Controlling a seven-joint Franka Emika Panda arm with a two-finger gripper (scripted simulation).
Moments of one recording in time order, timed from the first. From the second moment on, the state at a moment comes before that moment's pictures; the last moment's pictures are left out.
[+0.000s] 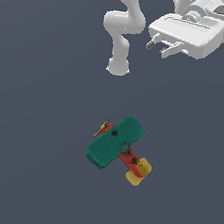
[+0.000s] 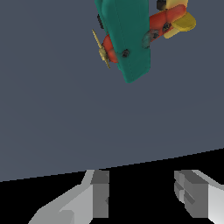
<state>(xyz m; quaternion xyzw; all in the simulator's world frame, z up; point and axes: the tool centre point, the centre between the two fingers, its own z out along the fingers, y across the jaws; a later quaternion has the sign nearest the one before) -0.059 0.096 0.446 0.47 0.72 -0.21 0.47</state>
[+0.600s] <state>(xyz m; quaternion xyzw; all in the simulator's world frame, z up) -0.050 0.113 0.423 0.33 0.75 -0.32 0.48</state>
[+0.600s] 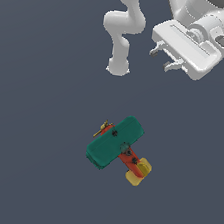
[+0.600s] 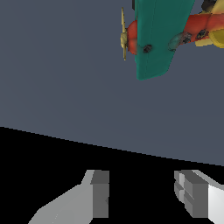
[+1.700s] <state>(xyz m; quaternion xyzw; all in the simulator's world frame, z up) -0.031 0.132 0.344 0.04 0.76 -0.50 0.42</state>
